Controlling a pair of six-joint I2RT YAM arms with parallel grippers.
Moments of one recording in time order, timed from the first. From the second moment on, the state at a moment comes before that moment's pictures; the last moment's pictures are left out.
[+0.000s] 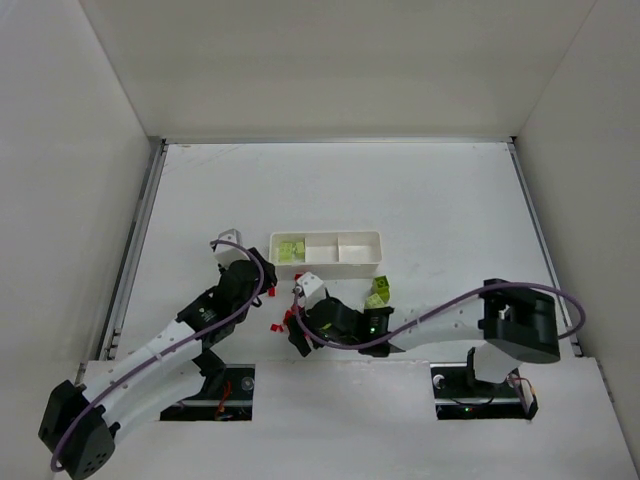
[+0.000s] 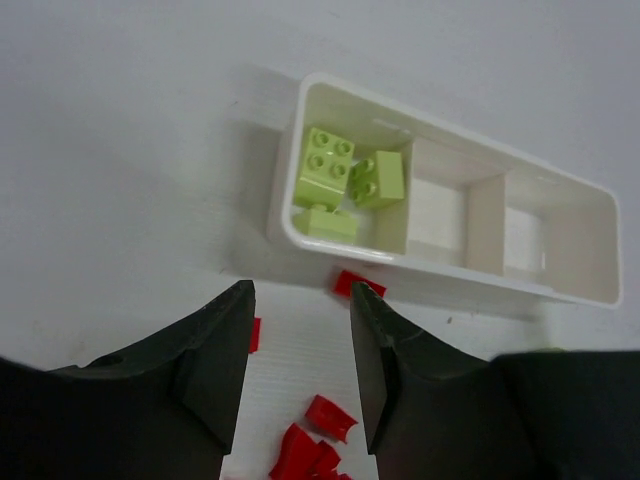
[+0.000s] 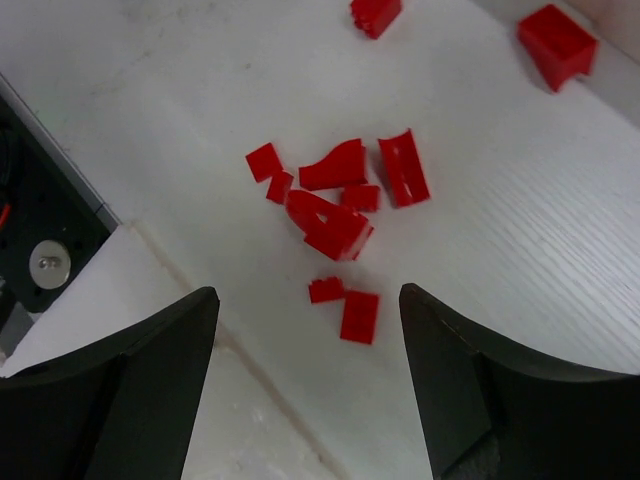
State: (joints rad) left arm -0.70 0.75 0.39 -0.17 -0.51 -0.79; right arm 1.35 1.56 0.79 0.15 0.32 0.51
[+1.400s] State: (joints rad) left arm -0.75 0.78 0.33 -0.32 -0.46 -0.88; right arm 1.28 1.67 0.83 0.24 0.31 0.46
